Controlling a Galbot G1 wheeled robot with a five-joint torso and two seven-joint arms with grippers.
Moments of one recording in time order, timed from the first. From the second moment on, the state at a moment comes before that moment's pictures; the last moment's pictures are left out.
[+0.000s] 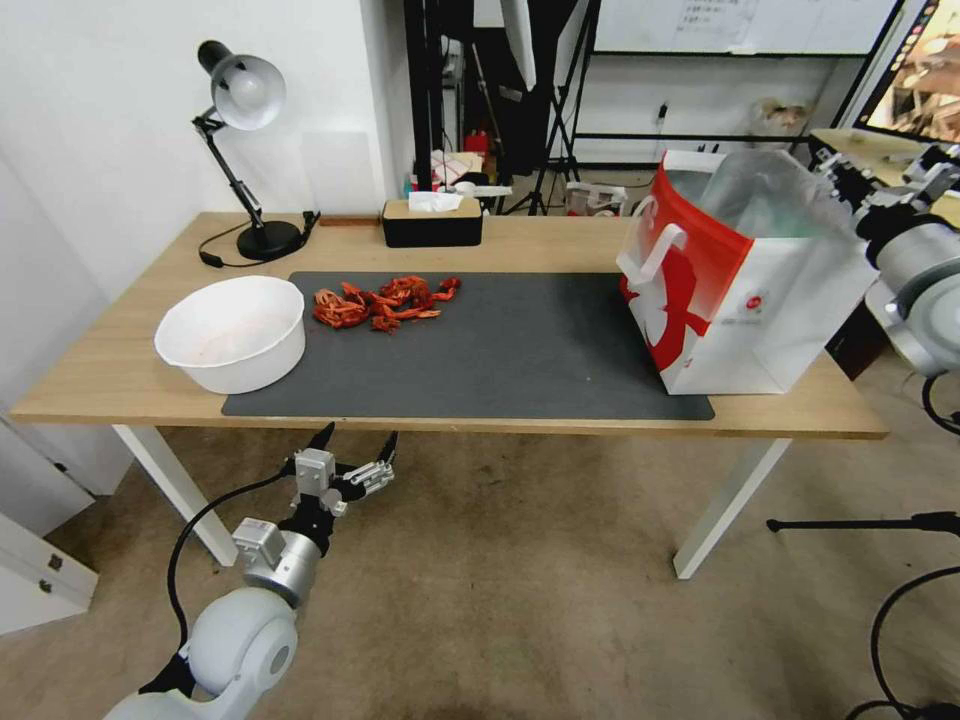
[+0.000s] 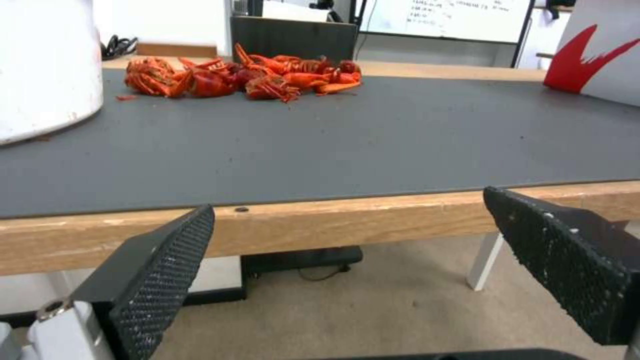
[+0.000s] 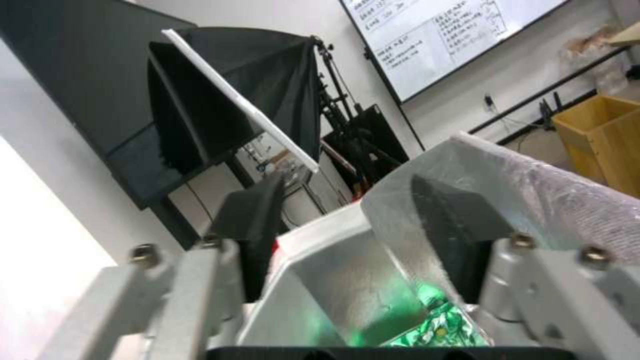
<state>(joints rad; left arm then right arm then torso) 1.44 -0.99 -0.27 -1.93 -0.57 -0.15 -0.13 -0.70 0.69 0.49 1.73 1.50 -0.17 0.27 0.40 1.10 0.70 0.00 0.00</state>
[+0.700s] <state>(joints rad) 1.46 -1.01 -0.30 -1.94 -0.53 -0.15 -0.17 -1.02 0.64 0.55 2.10 1.01 -0.06 0.17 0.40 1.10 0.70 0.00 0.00</state>
